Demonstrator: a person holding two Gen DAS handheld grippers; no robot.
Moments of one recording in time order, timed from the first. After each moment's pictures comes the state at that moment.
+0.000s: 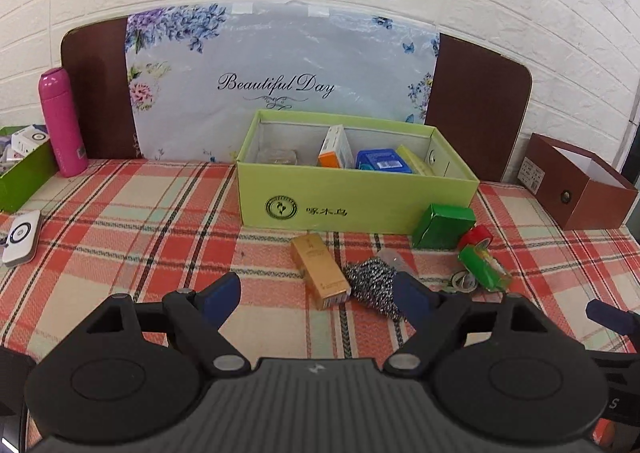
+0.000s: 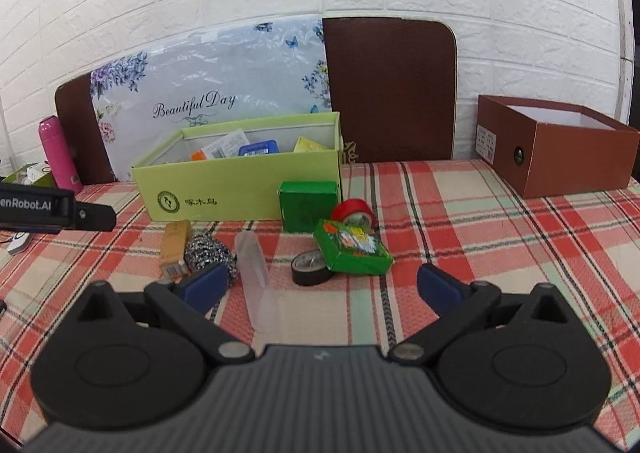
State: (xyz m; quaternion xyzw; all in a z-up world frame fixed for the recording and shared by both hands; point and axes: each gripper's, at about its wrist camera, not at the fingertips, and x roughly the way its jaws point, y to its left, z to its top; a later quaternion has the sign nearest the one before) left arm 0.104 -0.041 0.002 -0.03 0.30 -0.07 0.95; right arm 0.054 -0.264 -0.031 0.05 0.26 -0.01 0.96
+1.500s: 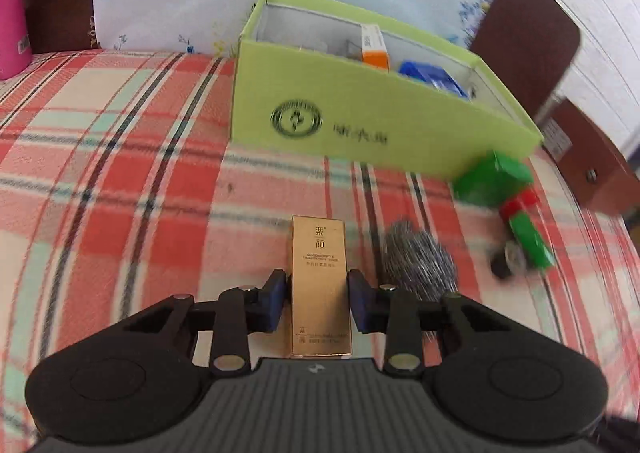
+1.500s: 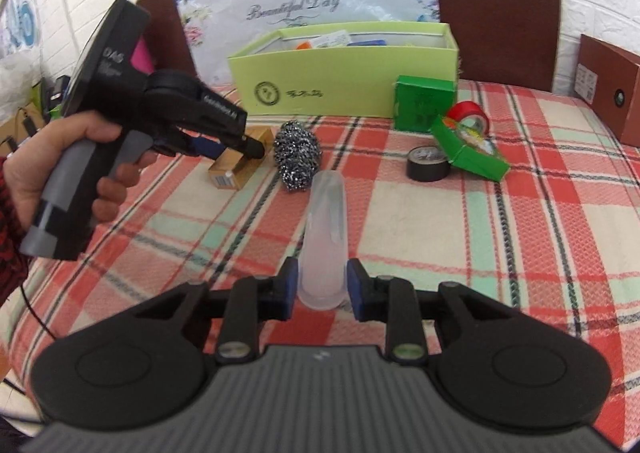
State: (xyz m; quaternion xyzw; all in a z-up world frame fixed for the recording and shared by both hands) left arm 0.184 0.002 -0.063 -0.08 0.43 -0.14 0.89; right arm 0.042 -0.220 -0.067 0.03 0.37 0.13 0.92
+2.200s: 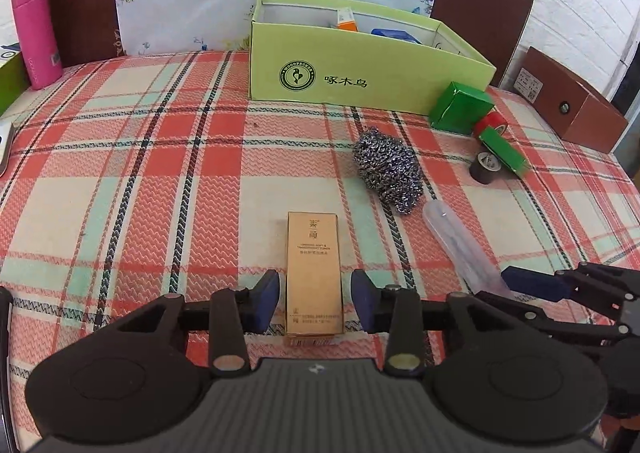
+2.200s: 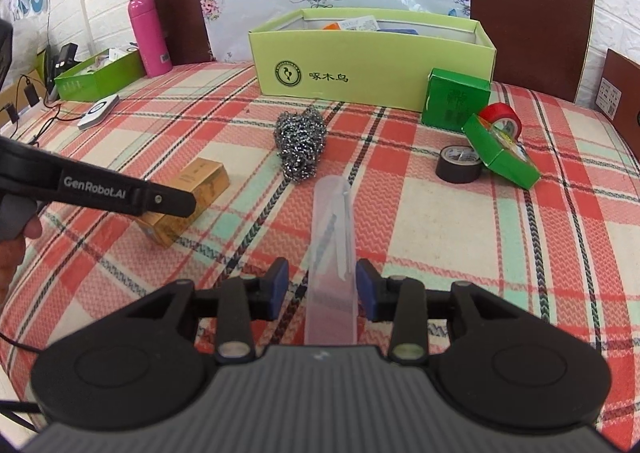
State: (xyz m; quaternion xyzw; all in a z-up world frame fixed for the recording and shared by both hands) left arm 0.106 0.006 -0.058 -0.02 0.42 -0.13 0.90; right arm 0.056 -0.193 -0.079 -0.02 0.38 0.13 0.92
